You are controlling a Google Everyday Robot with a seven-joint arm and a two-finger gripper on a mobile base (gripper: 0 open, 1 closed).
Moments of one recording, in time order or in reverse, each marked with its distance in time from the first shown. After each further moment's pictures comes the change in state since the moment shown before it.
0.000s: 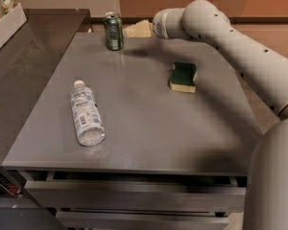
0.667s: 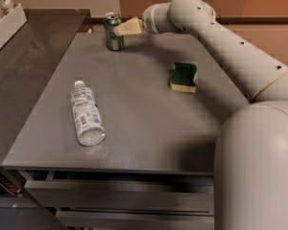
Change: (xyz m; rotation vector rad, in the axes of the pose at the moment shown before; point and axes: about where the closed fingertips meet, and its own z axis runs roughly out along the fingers) arm -0.013 0.009 0.041 -0.031 0.034 -0.060
